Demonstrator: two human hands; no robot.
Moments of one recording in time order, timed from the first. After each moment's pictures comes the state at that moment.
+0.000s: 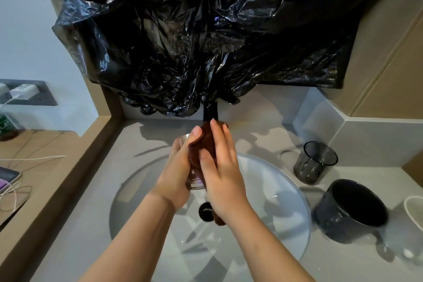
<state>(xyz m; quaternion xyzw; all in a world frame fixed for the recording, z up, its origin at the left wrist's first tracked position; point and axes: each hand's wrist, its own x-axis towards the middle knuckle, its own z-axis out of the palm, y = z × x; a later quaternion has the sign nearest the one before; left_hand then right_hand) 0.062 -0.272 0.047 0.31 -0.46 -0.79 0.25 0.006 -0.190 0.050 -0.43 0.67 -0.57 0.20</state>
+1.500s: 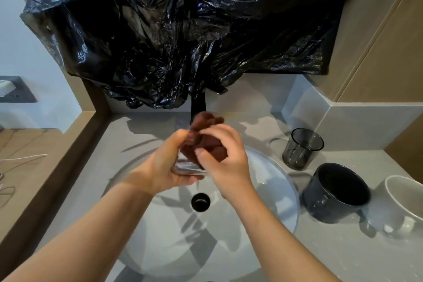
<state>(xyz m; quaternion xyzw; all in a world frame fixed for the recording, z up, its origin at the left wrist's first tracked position) 0.065 -0.277 0.063 0.36 -0.55 -0.75 0.06 -0.022 -0.181 0.034 -0.41 0.65 -0.63 0.08</state>
